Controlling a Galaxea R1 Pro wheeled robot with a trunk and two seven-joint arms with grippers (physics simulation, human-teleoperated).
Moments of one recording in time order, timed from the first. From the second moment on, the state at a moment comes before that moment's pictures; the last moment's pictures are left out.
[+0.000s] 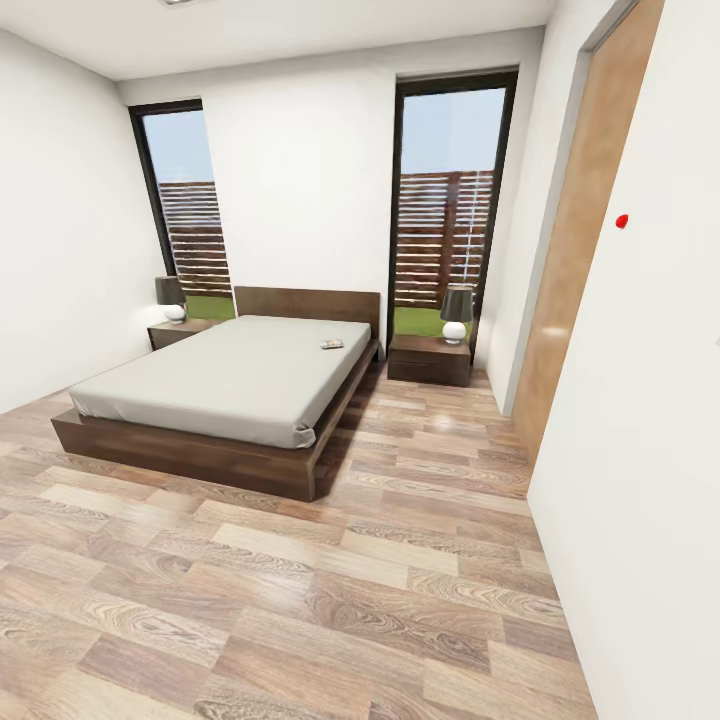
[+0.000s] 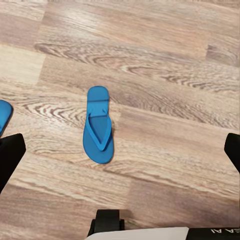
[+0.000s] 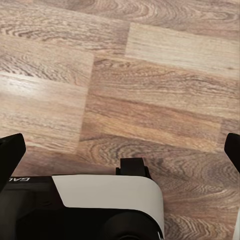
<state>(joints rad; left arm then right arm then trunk) 0.00 0.00 0.01 -0.50 0.00 -0.14 0.00 -0.01 0.00 -0.05 -0.43 0.00 0.00 0.01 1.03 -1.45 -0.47</state>
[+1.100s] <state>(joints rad) -0.36 0.02 0.01 -0.56 0.01 0.51 -0.03 -0.01 -0.01 -0.05 -0.43 0.00 0.00 0.02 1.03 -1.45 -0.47</state>
